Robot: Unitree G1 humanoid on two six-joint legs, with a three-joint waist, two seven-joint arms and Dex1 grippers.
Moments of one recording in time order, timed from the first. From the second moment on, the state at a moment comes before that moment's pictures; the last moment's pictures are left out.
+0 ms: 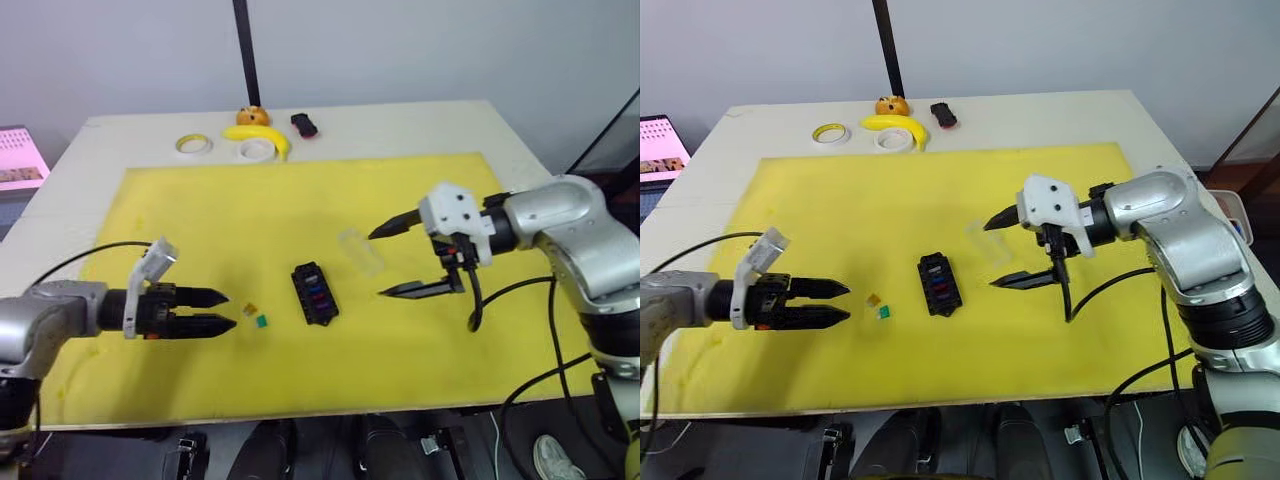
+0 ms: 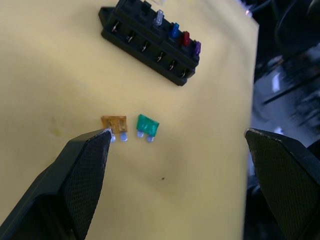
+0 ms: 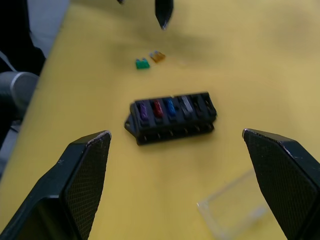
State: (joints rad) left arm -0.30 0.92 0.11 -0.07 -0.76 1.03 -1.27; right arm -0.74 -0.87 0.16 -0.30 0.38 0.59 1.37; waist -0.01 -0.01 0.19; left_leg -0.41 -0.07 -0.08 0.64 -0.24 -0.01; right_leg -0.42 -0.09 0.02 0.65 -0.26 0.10
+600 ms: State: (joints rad) left arm -0.41 0.79 0.02 0.18 -0.77 1.16 -1.26; right arm -0.75 -0.86 0.19 -0.39 0.41 0.65 1.30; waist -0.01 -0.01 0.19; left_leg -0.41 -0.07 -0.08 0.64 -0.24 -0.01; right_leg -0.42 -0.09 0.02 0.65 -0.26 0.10
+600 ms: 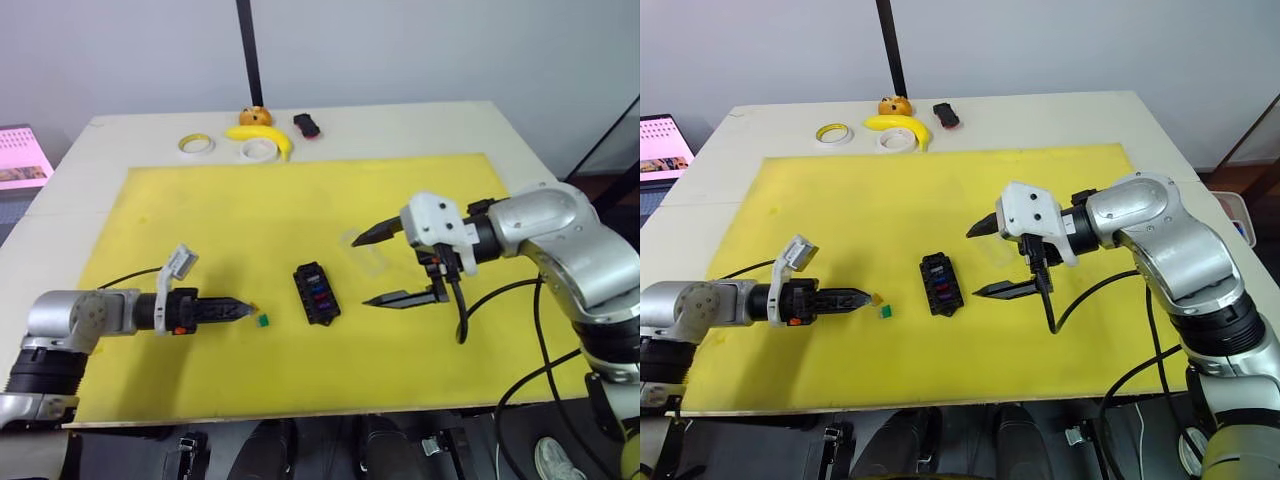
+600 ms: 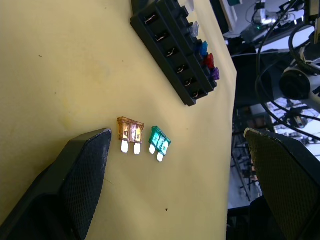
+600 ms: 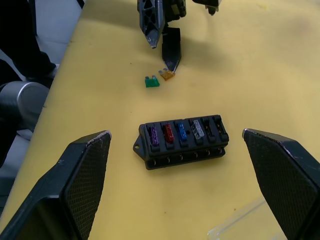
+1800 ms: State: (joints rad) left arm -0.39 0.75 0.03 0.25 -0.73 1.10 -1.23; right arm -0.73 -0.85 0.22 -0.41 0.41 0.66 1.25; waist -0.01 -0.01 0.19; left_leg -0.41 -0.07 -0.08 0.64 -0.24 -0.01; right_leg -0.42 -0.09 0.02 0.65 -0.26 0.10
